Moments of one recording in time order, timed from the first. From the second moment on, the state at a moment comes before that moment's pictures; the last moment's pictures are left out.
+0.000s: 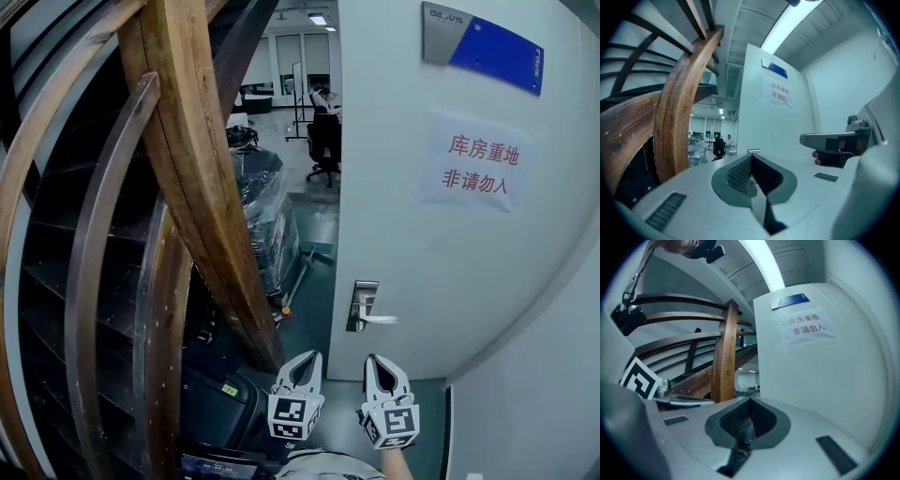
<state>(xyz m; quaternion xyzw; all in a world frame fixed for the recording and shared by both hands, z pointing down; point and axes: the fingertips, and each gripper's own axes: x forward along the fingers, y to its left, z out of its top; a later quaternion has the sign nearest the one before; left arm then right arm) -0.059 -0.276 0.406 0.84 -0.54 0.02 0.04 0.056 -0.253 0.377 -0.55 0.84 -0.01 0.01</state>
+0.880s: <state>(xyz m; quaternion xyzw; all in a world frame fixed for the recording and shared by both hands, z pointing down) -0.059 -0.274 0.413 0.83 -0.55 0.03 0.04 0.063 -0.257 0.392 -0.56 0.83 -0.02 0.00</state>
